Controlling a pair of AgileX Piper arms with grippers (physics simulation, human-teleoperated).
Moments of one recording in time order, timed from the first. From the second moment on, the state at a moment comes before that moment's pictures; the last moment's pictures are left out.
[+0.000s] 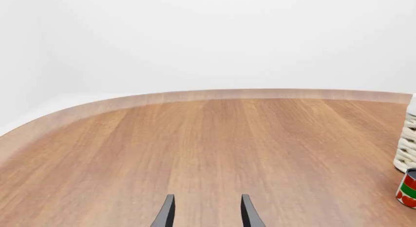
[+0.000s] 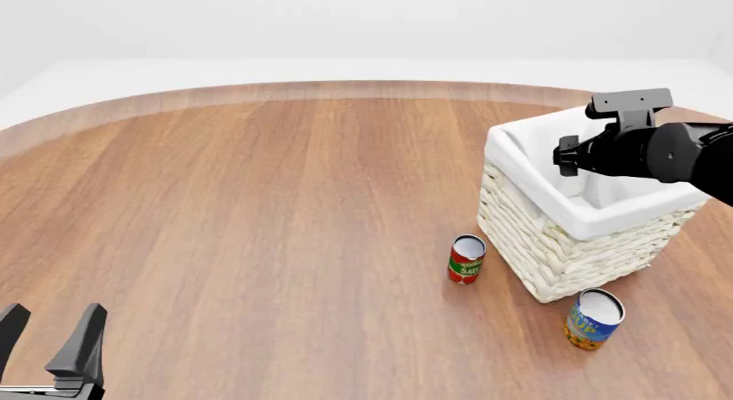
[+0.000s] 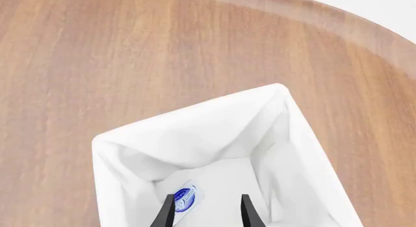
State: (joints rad) left arm 0.00 0.01 0.00 0.00 0.00; right arm -0.06 1.58 -1.17 0.30 -0.11
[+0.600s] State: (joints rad) left arm 0.00 0.01 0.00 0.00 0.00; right arm 0.01 1.33 -0.99 0.33 -0.11
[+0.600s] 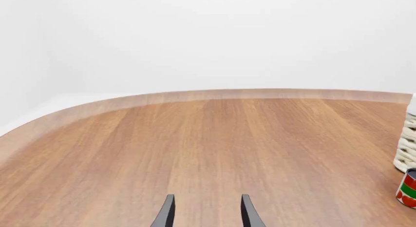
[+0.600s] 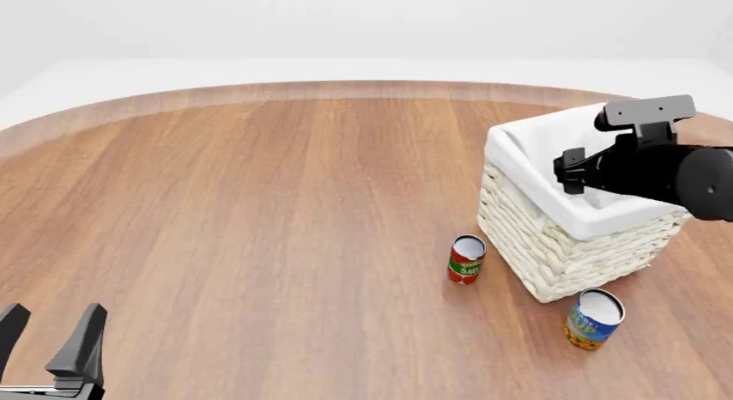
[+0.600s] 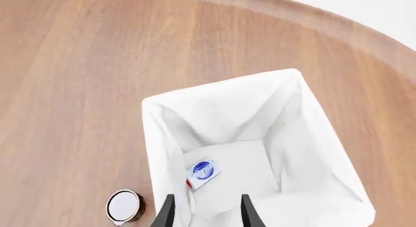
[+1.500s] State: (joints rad) left arm 0.00 0.01 0.00 -0.01 0.00; right arm 0.03 1.06 -0.95 0.46 -0.15
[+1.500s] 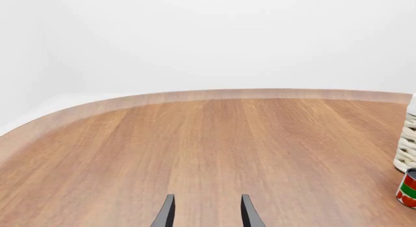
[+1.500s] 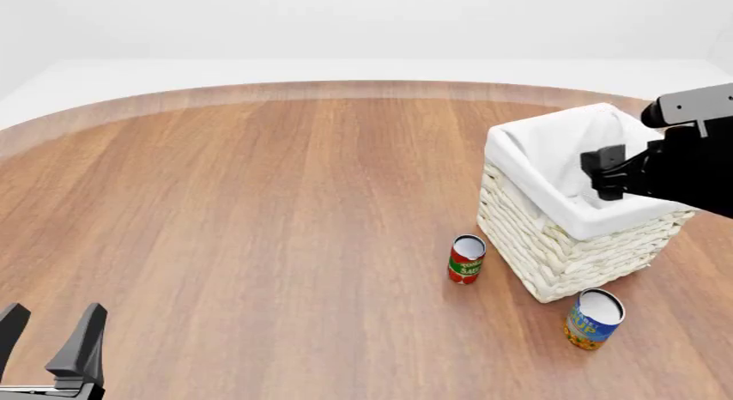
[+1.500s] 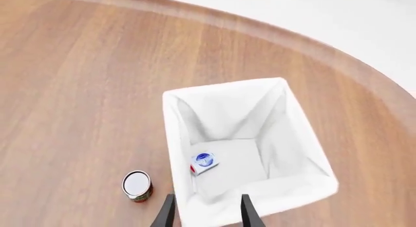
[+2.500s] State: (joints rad) left arm 0.00 0.02 0.00 -0.01 0.00; right arm 0.01 0.85 -0.90 0.60 -0.17
